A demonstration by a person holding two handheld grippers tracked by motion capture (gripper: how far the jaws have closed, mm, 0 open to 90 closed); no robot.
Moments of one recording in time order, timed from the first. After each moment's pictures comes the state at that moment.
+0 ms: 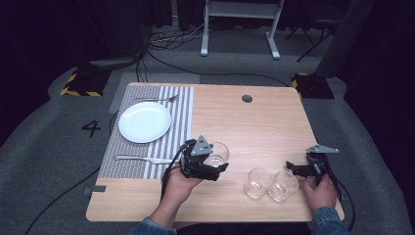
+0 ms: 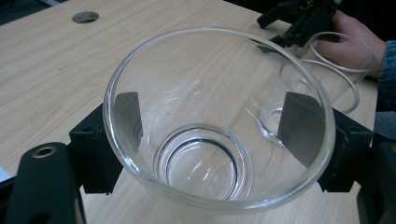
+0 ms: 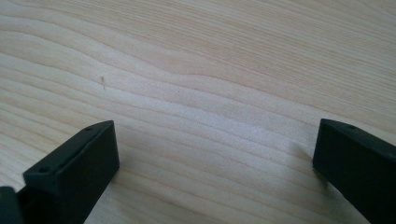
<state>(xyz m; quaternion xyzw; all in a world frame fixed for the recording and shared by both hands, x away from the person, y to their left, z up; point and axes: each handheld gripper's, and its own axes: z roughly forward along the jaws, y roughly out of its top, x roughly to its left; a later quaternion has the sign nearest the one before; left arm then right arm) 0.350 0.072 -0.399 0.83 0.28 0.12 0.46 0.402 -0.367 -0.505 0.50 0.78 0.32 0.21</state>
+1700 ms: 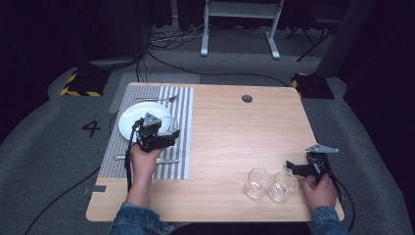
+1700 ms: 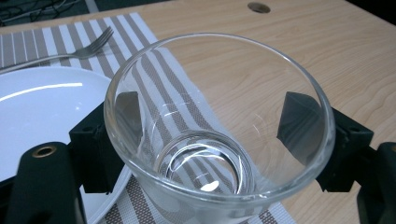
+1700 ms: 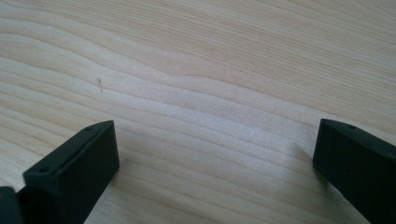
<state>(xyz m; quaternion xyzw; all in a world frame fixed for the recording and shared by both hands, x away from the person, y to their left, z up) 0.426 0.190 -0.427 0.75 0.46 0.19 0.43 0.402 -0.366 -0.505 0.50 0.77 0.32 0.21</state>
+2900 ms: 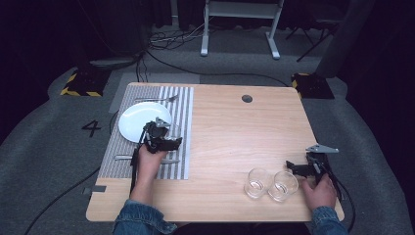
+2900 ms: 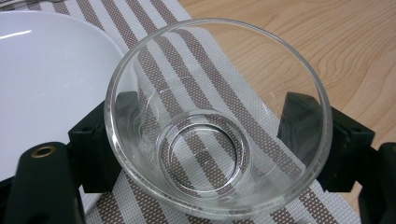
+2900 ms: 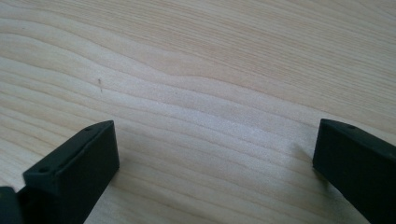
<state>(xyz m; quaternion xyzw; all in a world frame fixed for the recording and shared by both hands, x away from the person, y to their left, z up) 0.444 0.177 -0.460 0.79 0.47 0.17 0.35 0.402 -0.366 -0.505 0.50 0.77 0.32 0.21</state>
